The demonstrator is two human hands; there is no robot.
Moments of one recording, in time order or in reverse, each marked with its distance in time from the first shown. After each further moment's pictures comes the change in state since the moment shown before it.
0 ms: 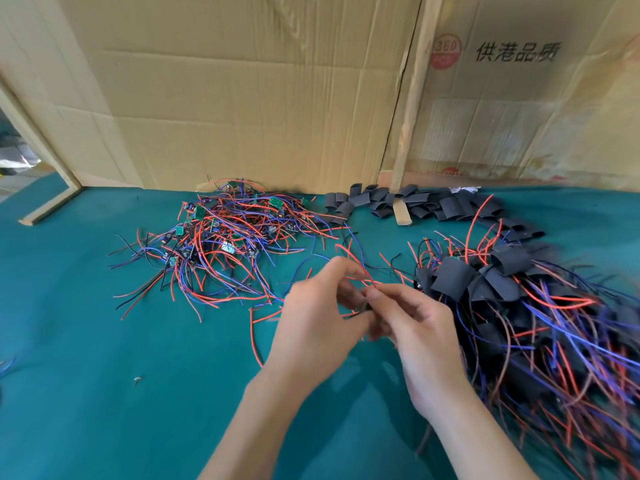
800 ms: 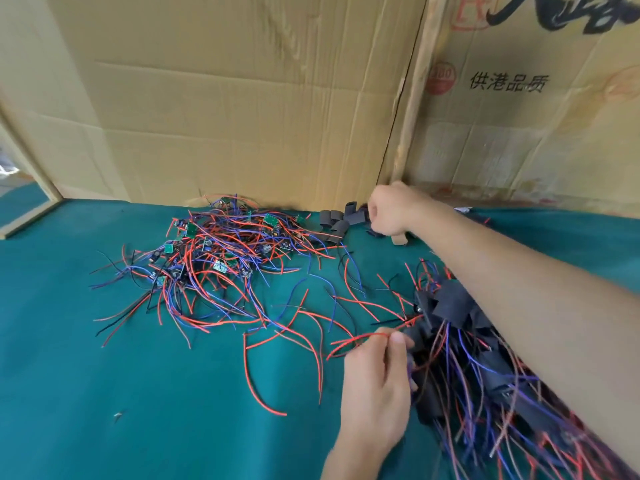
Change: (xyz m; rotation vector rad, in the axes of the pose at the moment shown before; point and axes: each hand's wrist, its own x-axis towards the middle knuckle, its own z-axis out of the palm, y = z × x) left_hand -0.021 -0.013 0.094 -0.468 0.064 -0.172; right_hand 0.202 -0.087 0.028 -1.744 -0.262 -0.091
